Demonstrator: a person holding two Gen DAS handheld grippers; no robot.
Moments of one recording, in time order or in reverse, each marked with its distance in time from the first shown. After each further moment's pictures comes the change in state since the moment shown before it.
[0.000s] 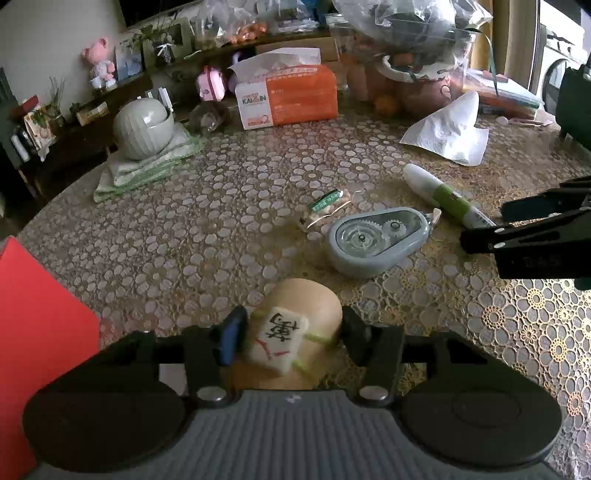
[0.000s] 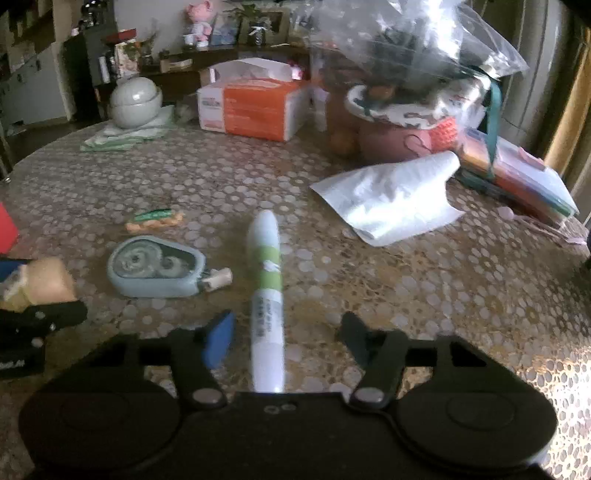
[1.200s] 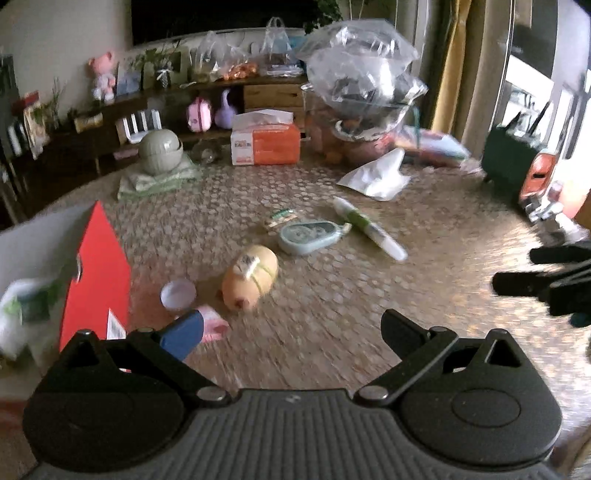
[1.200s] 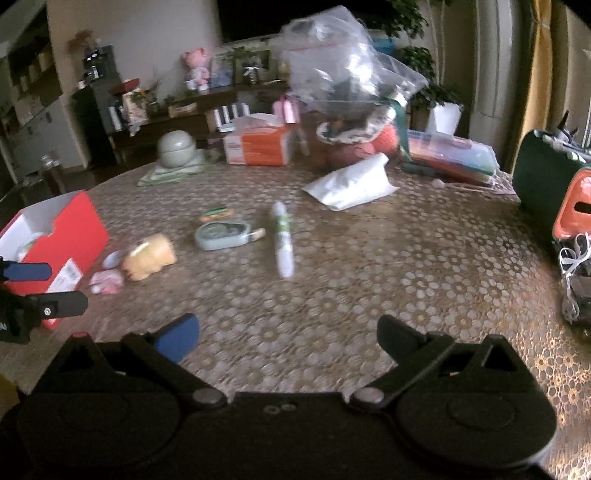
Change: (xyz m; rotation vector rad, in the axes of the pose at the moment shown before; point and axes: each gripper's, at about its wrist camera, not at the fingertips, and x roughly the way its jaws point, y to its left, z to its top) left arm -0.137 0.000 -0.051 -0.073 -0.128 -0.110; right arm -0.170 -0.018 -0.077 0.136 -0.091 0.063
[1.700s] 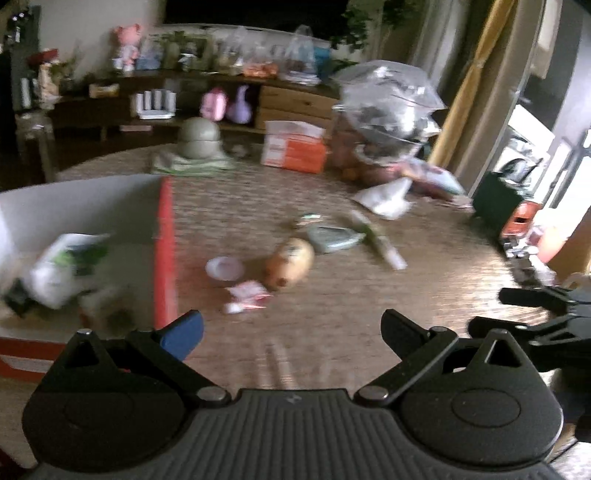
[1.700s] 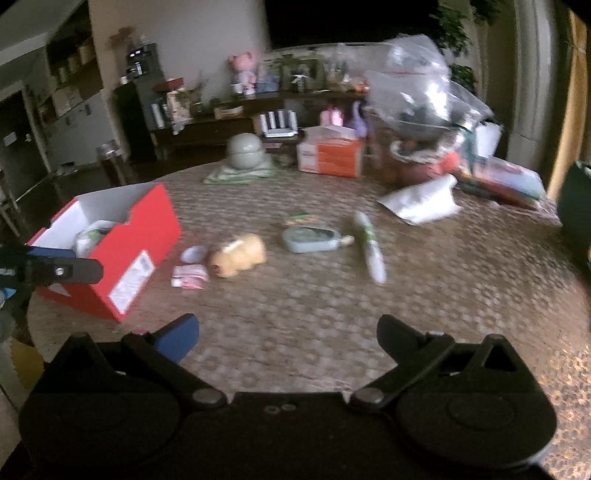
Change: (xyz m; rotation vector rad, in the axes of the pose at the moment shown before) left arm -0.074 0.069 -0.022 -0.175 -0.018 -0.129; right arm -0.033 0.078 -0.013 -0.071 -0.027 0.096
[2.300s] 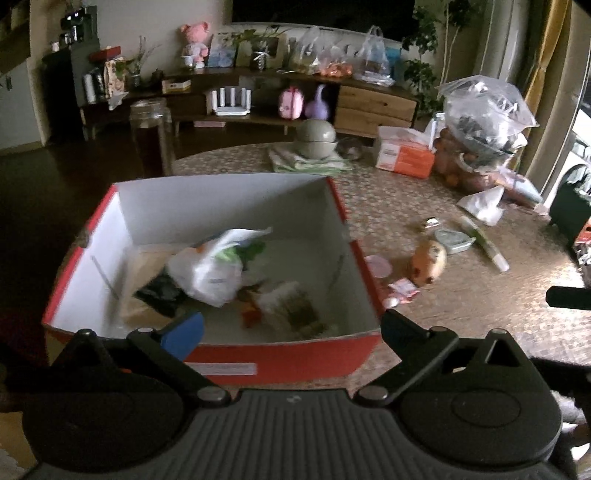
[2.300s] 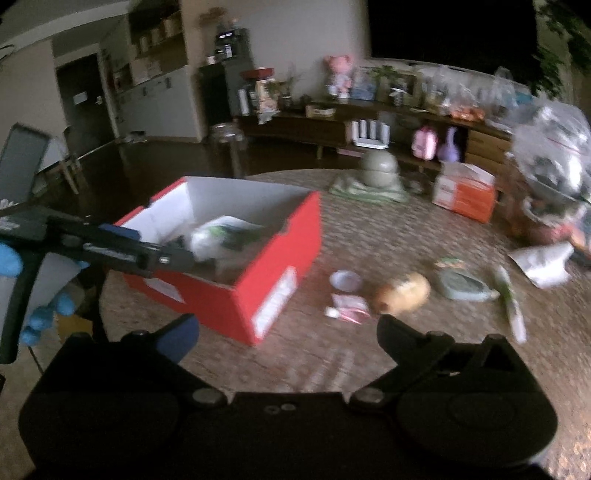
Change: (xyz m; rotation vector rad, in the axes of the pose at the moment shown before) left arm -0.047 0.120 0.002 -0.045 0.012 0.217; right arm 0.018 0.158 0.026 -0.186 0.000 0.167
